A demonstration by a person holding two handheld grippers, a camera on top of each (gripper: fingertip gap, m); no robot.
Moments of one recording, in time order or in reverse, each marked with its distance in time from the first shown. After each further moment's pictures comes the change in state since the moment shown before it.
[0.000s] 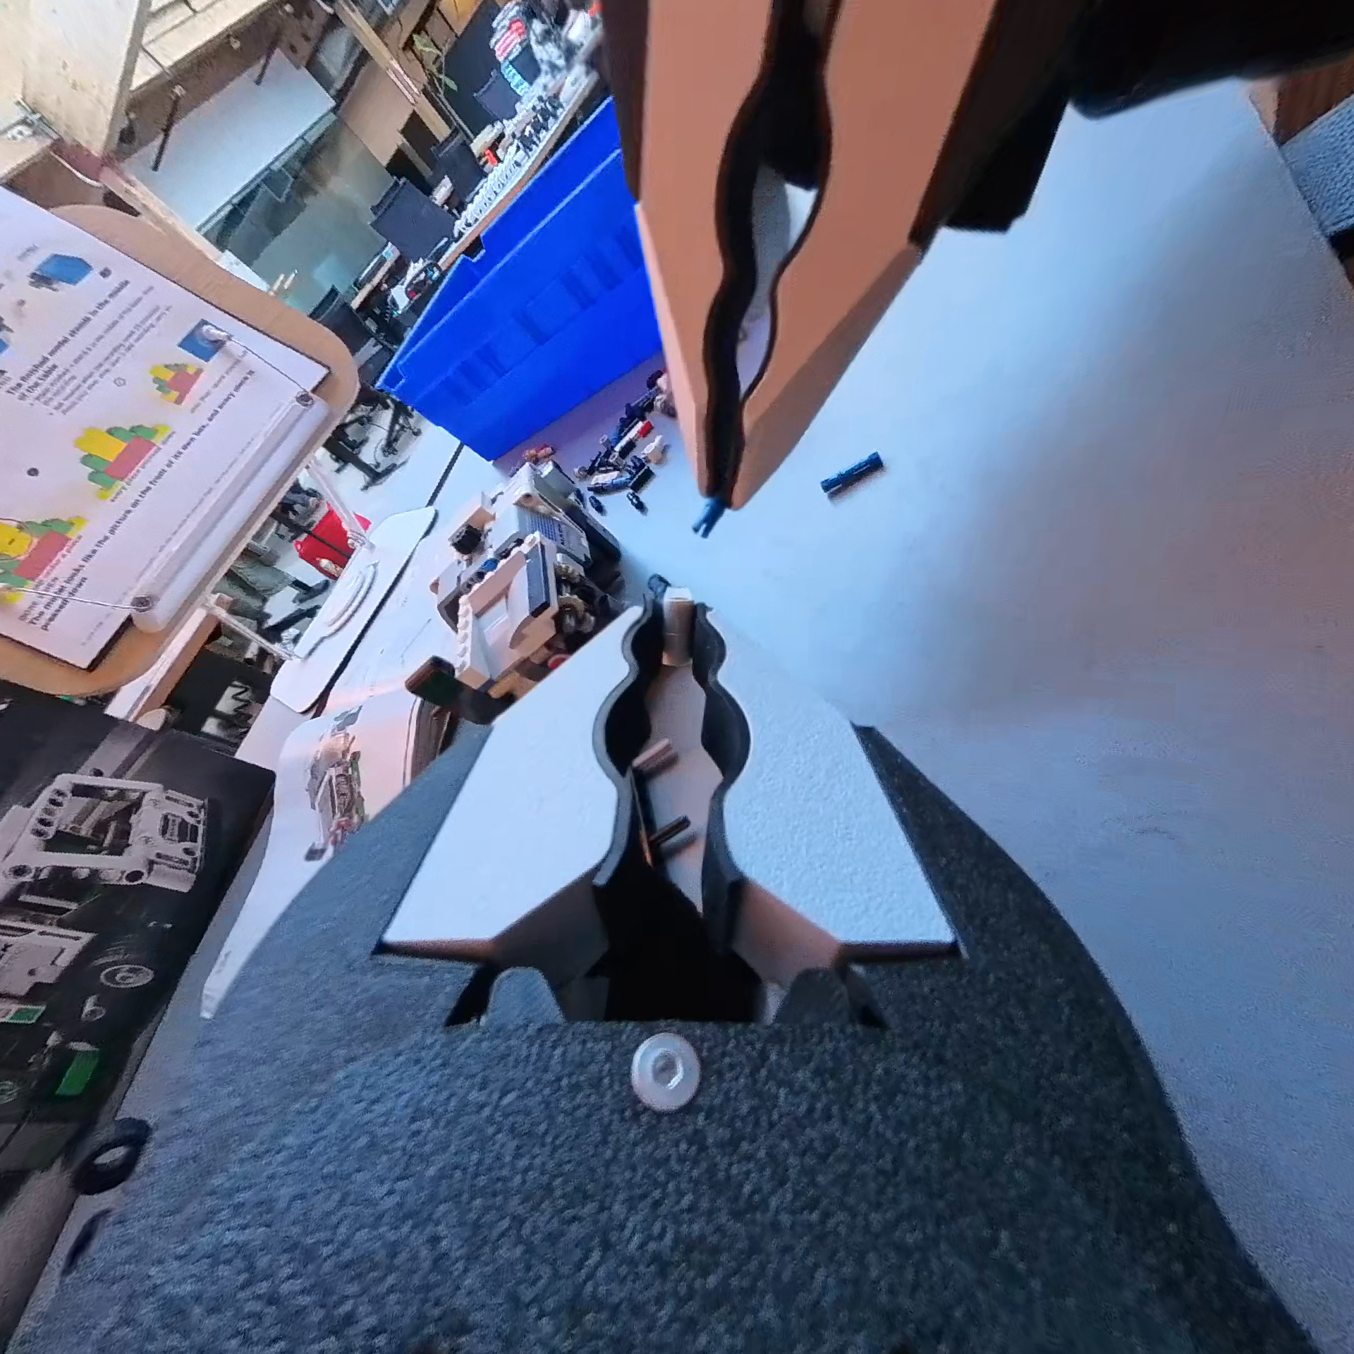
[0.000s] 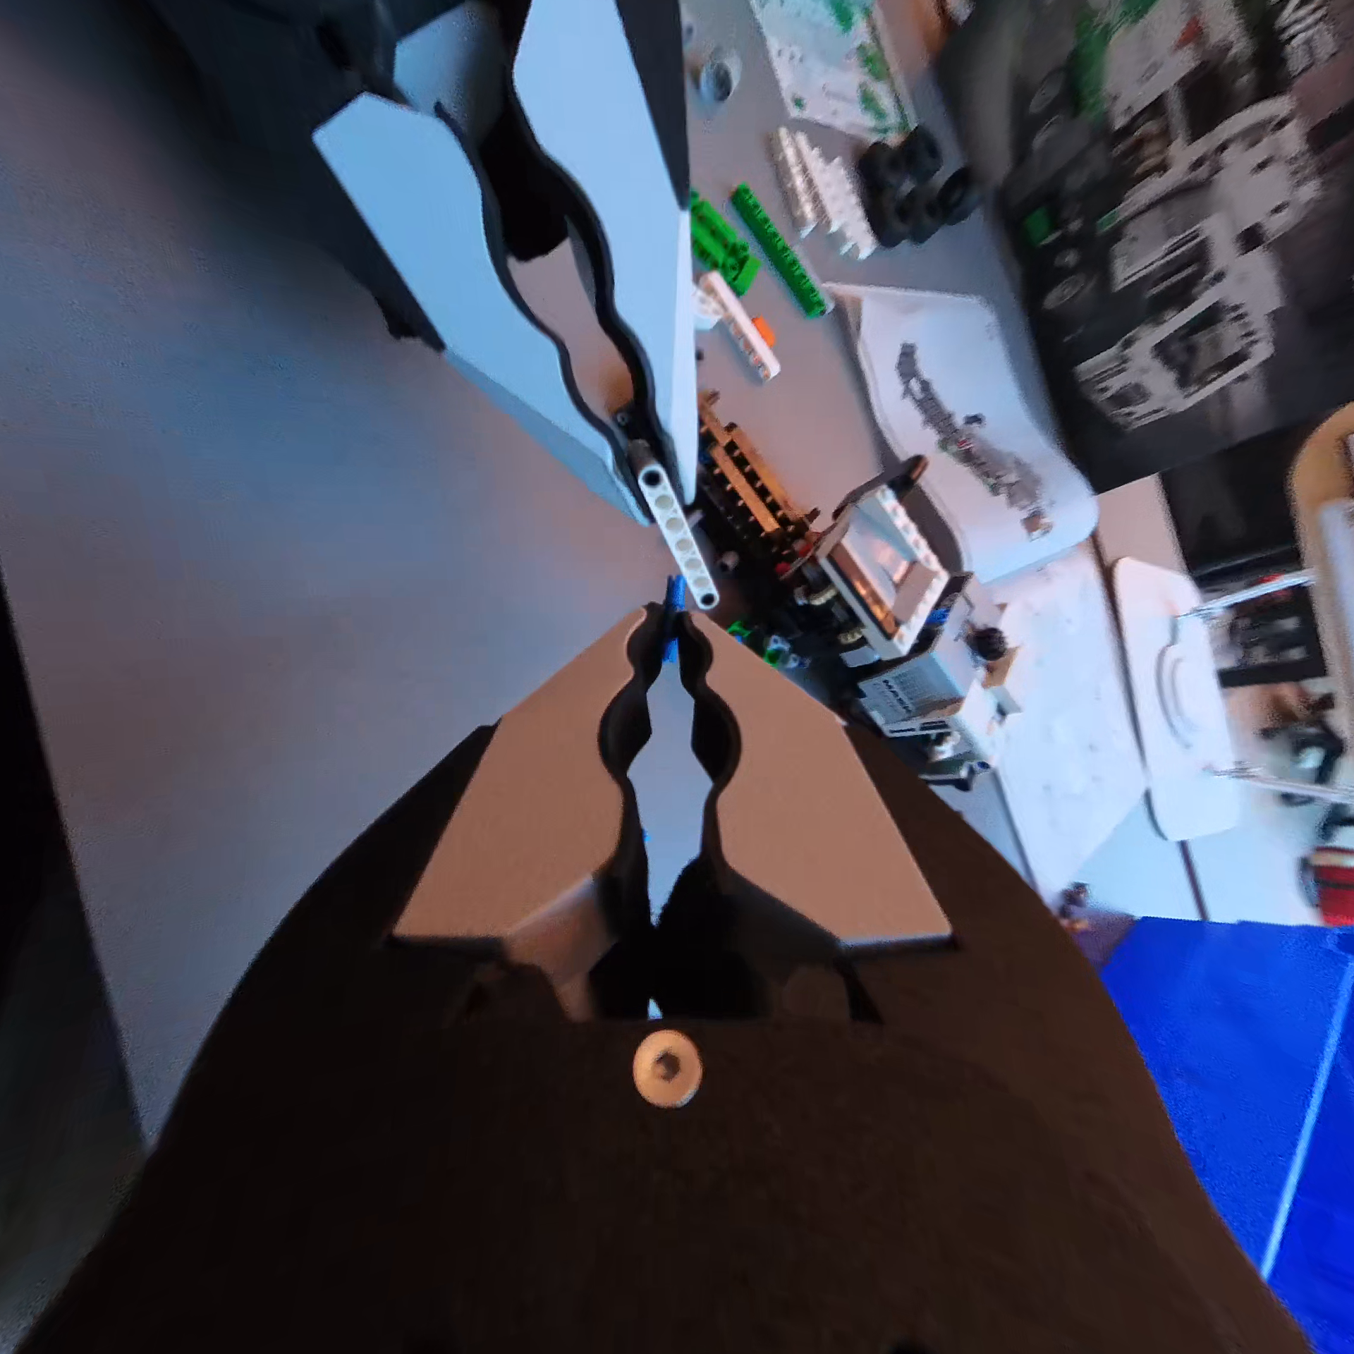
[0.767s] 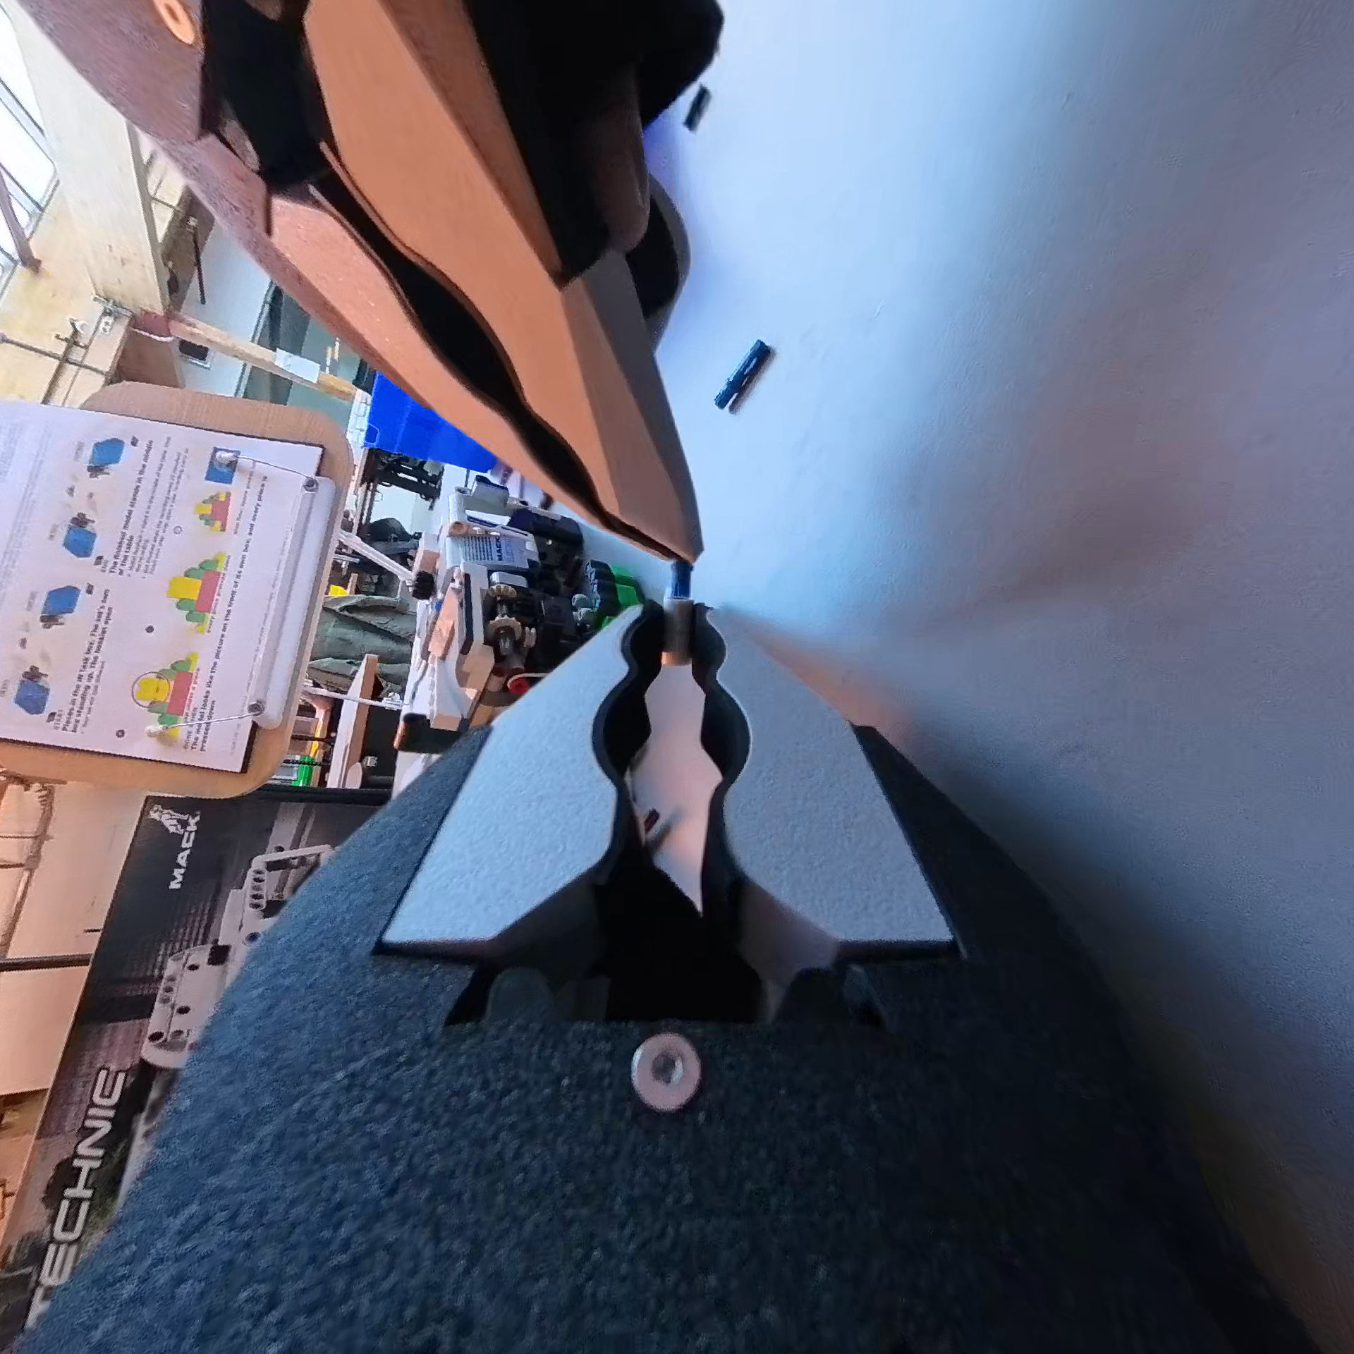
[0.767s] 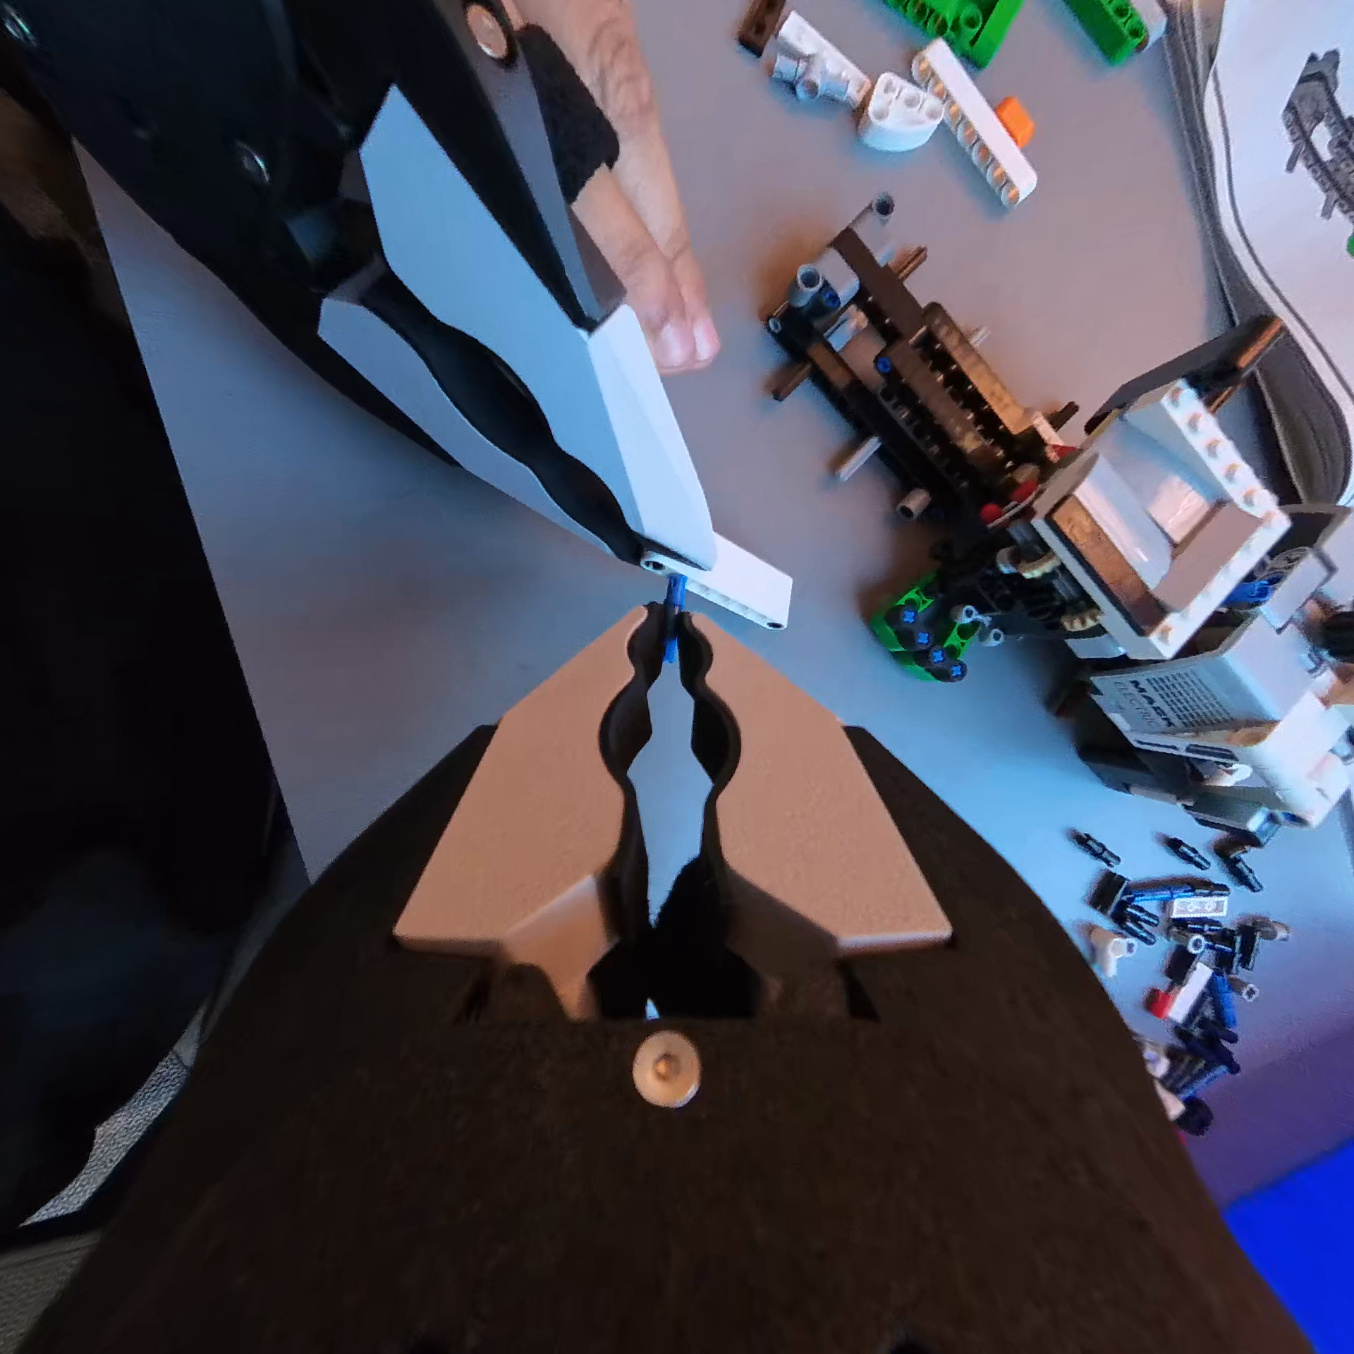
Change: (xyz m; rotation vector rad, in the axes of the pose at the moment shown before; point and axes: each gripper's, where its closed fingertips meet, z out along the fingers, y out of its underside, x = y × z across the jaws) left arm 0.033 0.016 0.011 -0.121 -0.027 0.383; right arm -0.036 0.012 0.019 -0.214 -0.353 0.190
